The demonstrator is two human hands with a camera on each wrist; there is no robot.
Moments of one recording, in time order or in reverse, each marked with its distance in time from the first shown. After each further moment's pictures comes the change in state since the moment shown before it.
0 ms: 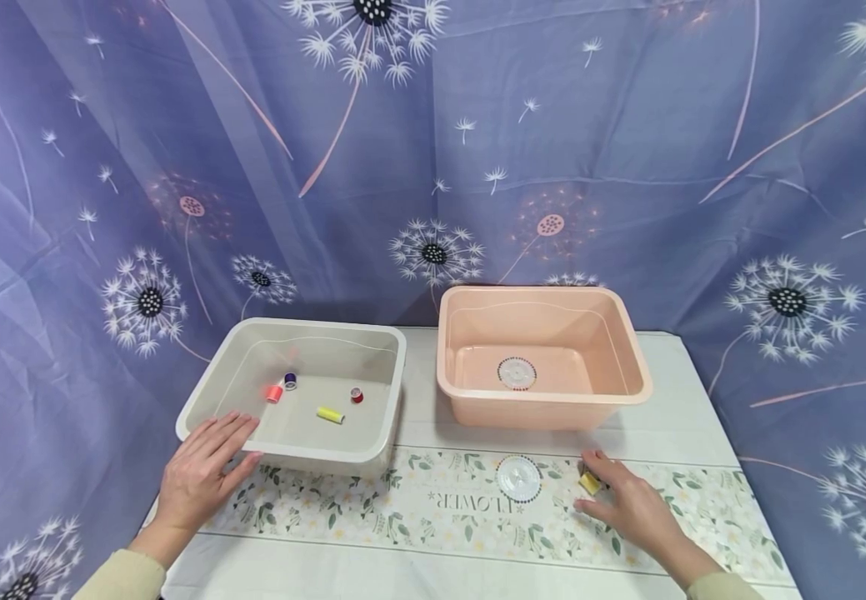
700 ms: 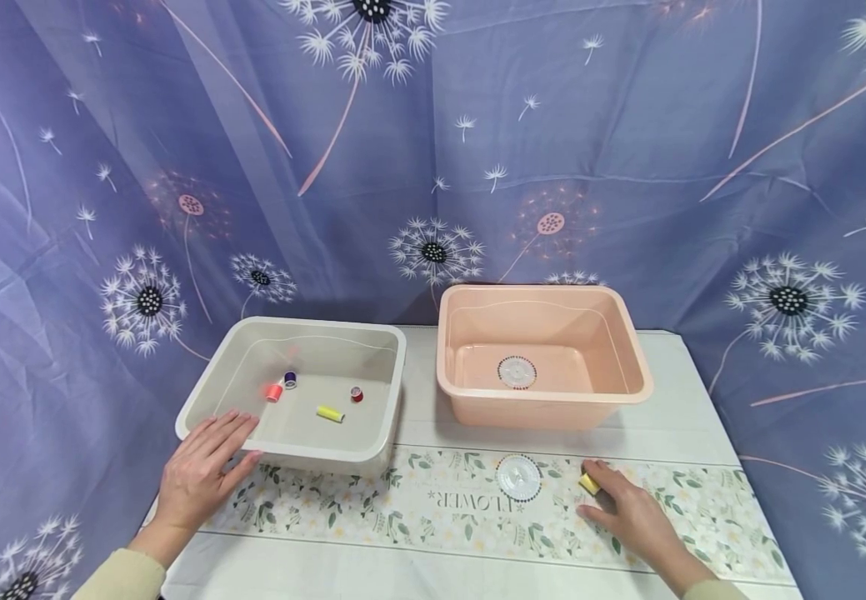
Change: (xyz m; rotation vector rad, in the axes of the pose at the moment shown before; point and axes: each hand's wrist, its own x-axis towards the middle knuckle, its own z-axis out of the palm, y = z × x) left_hand 0.000 0.000 0.001 0.000 -0.004 0.003; right_hand -0.012 0.014 0.020 -0.006 0.076 -0.019
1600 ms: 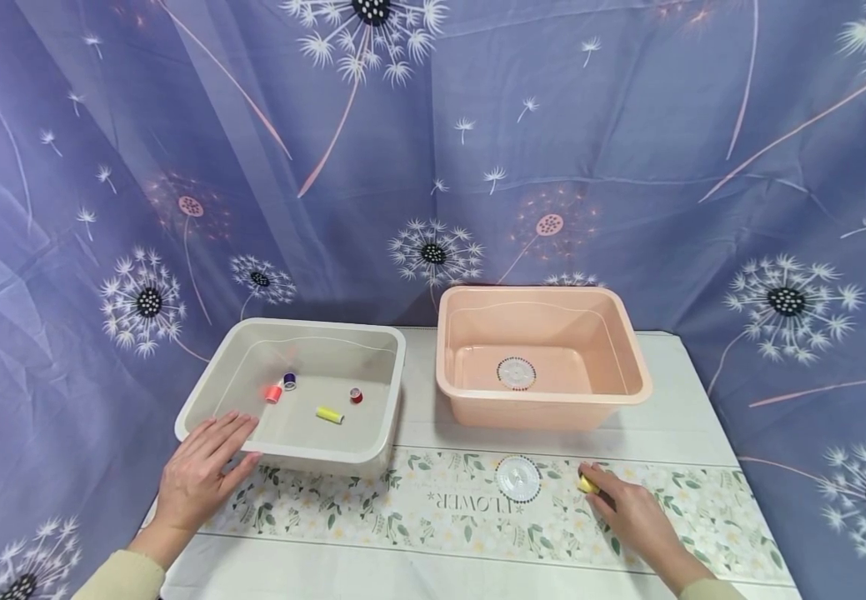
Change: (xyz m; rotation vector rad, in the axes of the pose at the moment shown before) left_hand 0.001 0.001 0.001 -0.010 0.023 0.002; right_hand 0.004 0.001 0.000 -0.051 -0.047 0.040
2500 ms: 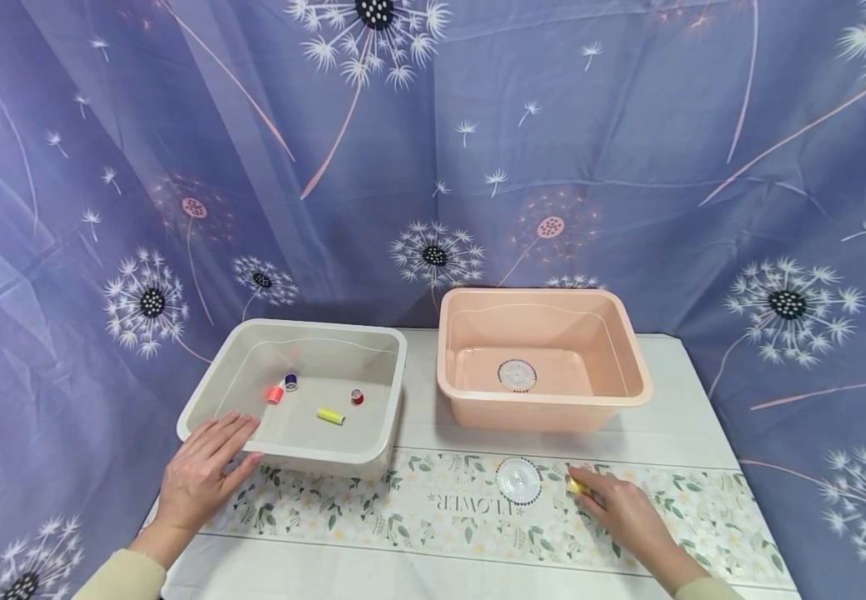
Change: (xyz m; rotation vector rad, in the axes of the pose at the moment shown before) left_hand -0.002 -0.001 -0.001 0.030 -0.016 -0.003; right_hand 0.008 -0.018 -0.006 -0.020 0.094 -0.153
